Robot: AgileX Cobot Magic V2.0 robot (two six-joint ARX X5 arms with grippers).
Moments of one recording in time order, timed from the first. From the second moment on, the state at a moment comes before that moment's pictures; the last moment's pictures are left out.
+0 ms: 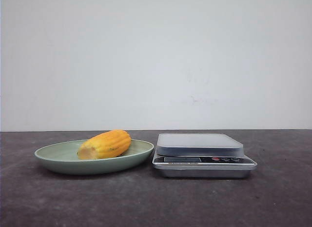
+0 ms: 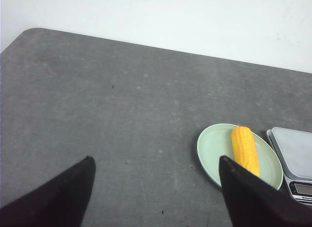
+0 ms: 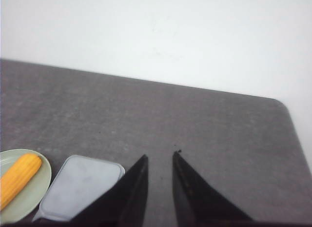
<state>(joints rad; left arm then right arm) -0.80 0.31 1.20 -1.34 -0.68 -0.49 0.41 0.79 1.48 -1.03 0.24 0.08</state>
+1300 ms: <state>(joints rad) -0.80 0.31 1.20 -1.35 -0.68 -0.49 0.41 0.60 1.48 -1.31 0.27 0.09</state>
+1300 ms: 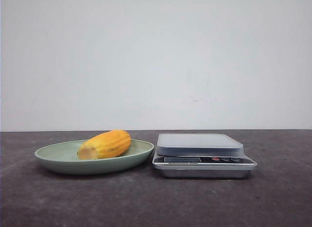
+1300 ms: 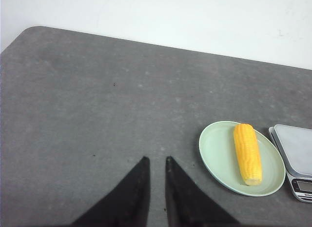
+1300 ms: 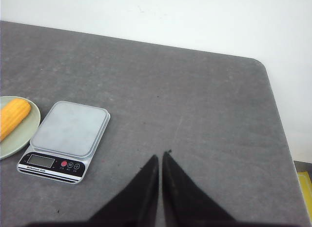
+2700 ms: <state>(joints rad) -0.06 0.02 0.15 -0.25 -0.05 -0.23 0.41 0.60 1.48 -1.31 0.27 0.09</state>
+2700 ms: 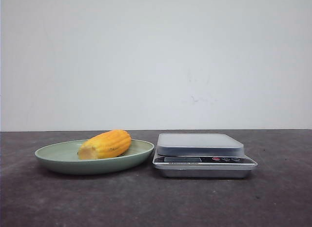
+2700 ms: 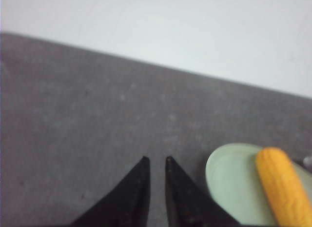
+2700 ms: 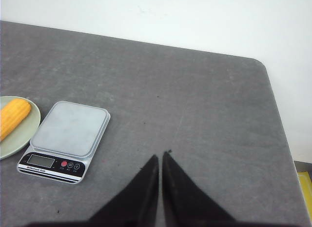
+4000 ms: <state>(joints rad) -0.06 0.00 0.03 -0.18 -0.04 -0.18 0.41 0.60 1.48 -1.31 0.27 0.09</state>
